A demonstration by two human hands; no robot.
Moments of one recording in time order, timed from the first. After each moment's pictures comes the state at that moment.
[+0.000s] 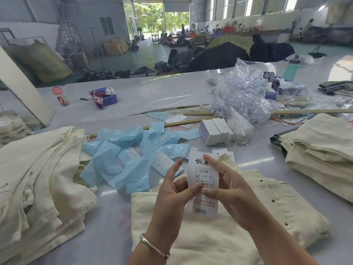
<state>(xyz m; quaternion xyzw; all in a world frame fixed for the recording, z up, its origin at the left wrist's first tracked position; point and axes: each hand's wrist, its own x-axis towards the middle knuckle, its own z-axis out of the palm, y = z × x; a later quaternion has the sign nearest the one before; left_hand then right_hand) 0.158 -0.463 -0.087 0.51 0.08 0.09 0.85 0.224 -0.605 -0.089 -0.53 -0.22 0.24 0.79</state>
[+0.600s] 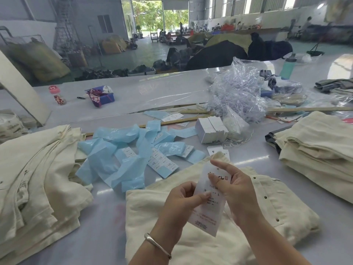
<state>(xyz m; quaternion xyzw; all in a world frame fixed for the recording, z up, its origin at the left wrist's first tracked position) 0.164 -0.484 -0.108 0.63 0.09 -0.02 0.77 0.227 -0.617 -0.099 -0.61 -0.04 0.08 0.79</state>
